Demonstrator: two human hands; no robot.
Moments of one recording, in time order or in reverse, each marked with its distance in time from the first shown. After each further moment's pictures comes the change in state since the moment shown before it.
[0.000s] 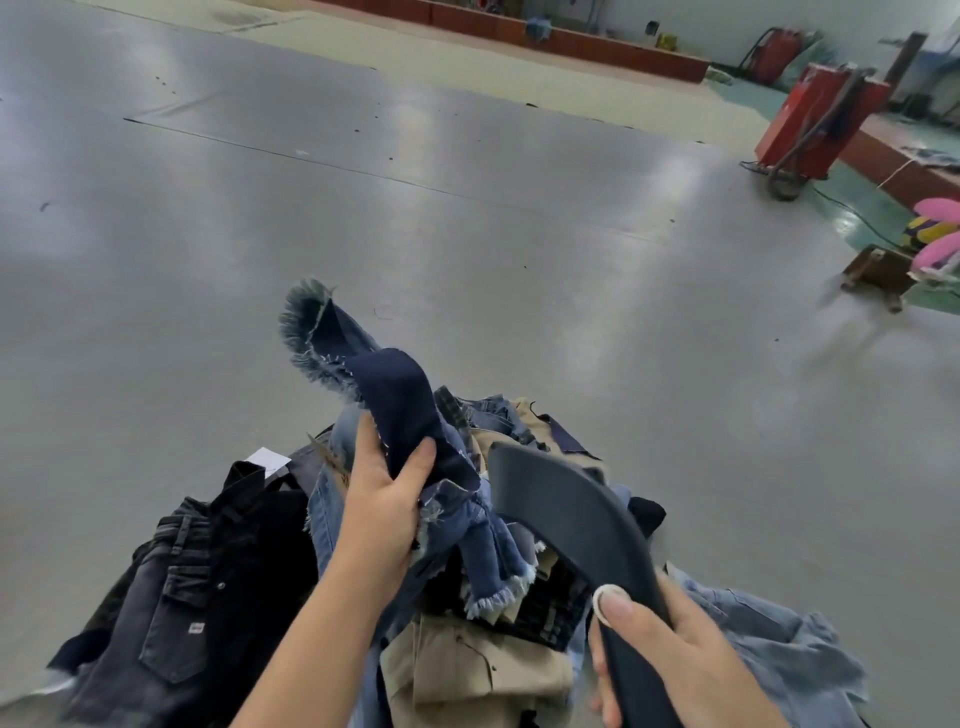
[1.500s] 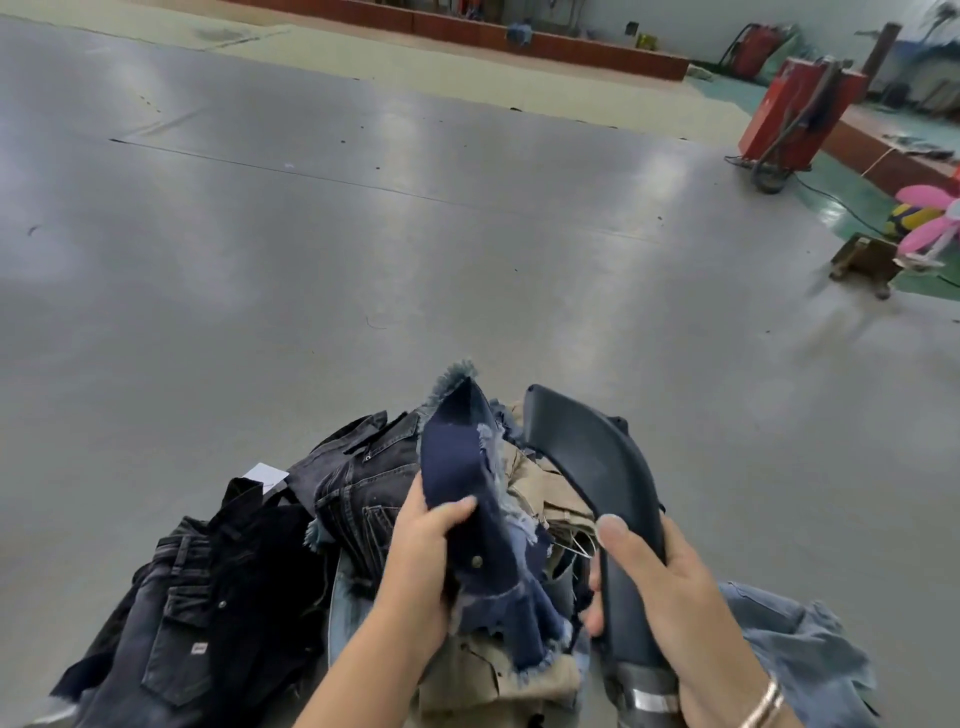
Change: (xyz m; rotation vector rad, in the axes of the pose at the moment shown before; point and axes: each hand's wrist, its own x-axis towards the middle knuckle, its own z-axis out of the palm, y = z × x) left_hand -0.024 -0.012 0.020 -0.058 0.031 -0.466; right_hand 0.024 -0.009 0.002 -0.002 0.198 -0.176
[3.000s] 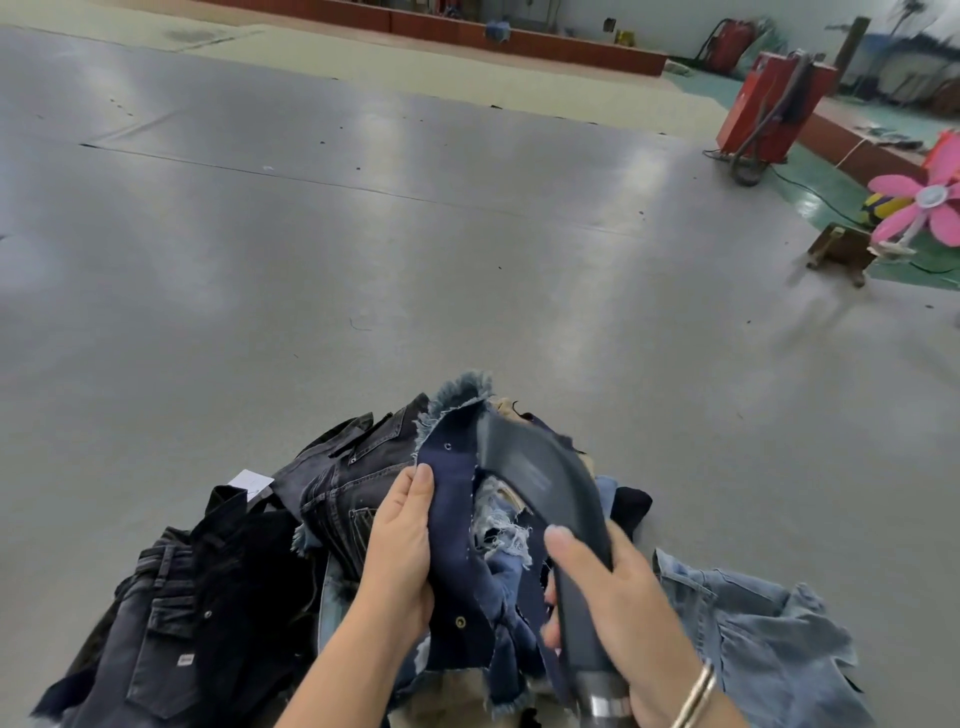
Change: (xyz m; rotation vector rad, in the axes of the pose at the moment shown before) left_hand 0.018 -0.010 0.001 -0.114 0.024 0.058; right_hand -0.006 0.008 0.010 -0.117 -0.015 0.080
